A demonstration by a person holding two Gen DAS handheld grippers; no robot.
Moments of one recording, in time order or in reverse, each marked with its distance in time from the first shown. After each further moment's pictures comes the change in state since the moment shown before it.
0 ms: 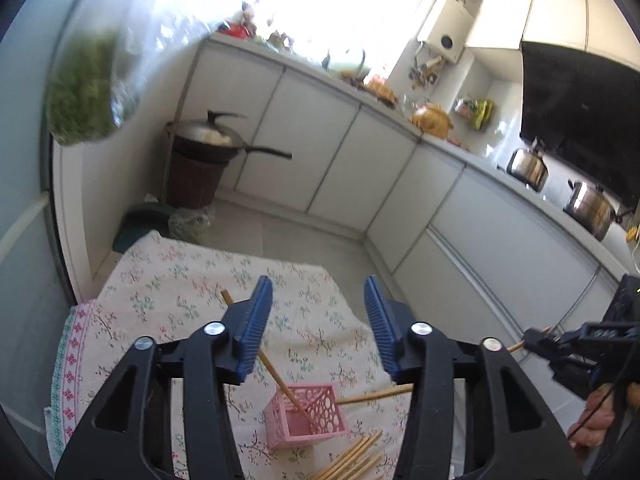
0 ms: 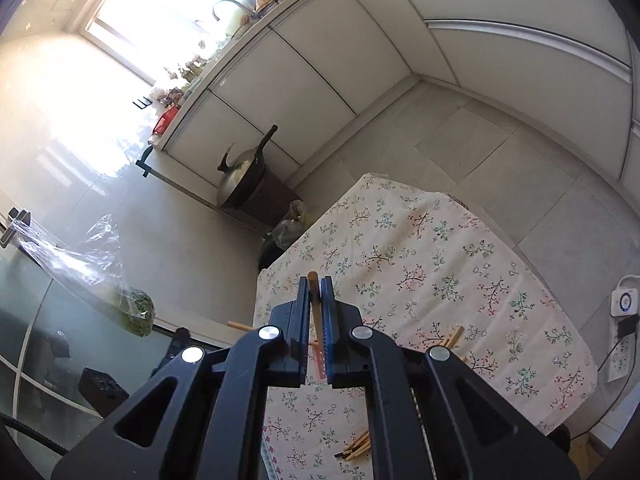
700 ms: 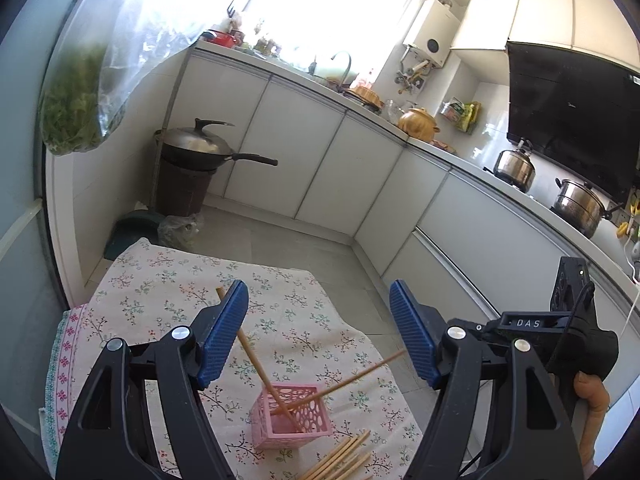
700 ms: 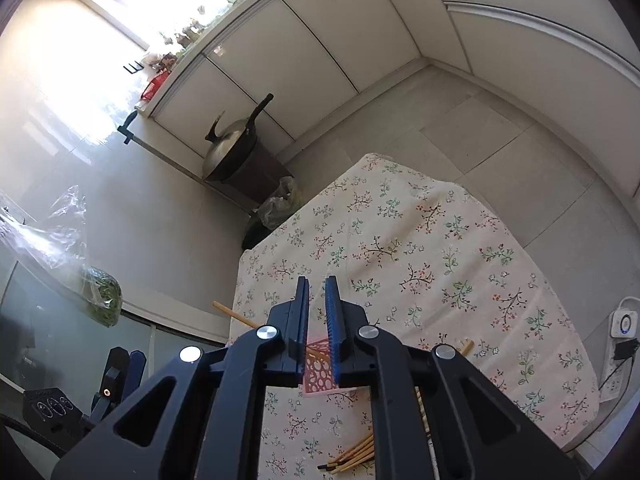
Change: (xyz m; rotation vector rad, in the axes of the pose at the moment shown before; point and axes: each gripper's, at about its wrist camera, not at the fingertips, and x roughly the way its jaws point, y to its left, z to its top) left arm -0.004 -0.024 -0.005 0.035 0.012 -0.048; right arm 0.056 0.014 0.002 -0.076 0.043 -0.029
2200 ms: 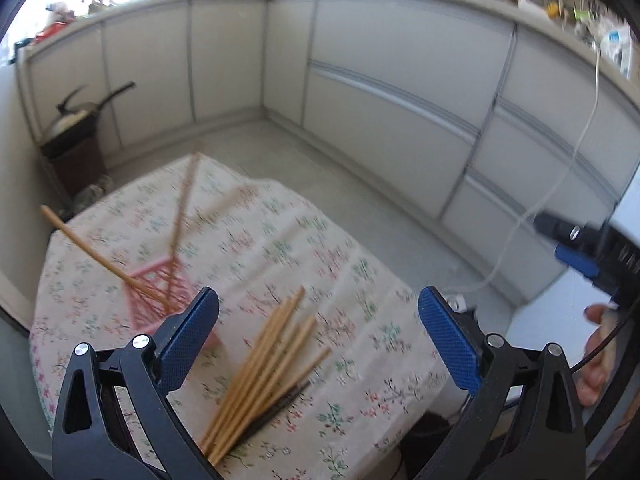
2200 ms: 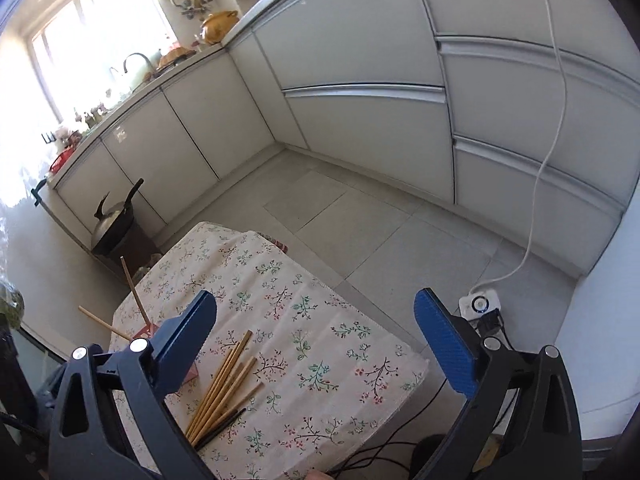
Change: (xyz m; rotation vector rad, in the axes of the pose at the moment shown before) left arm 0.058 -0.129 -0.144 0.513 0.510 -0.146; right arm -0.161 -0.161 -0.122 0.136 -0.347 -0.437
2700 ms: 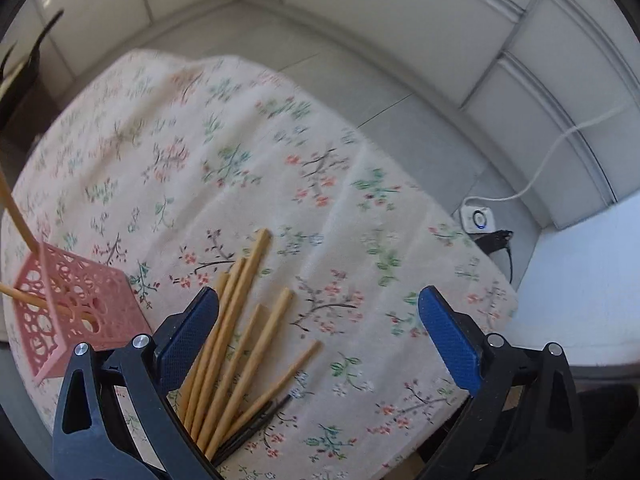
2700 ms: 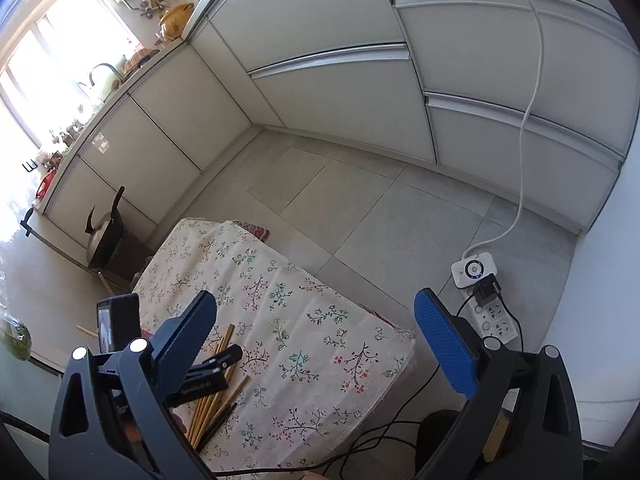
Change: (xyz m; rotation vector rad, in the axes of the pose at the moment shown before) left arm 0.163 0.001 0.001 0.016 0.451 0.007; right arm 0.023 -0.038 0.002 0.116 0.123 0.002
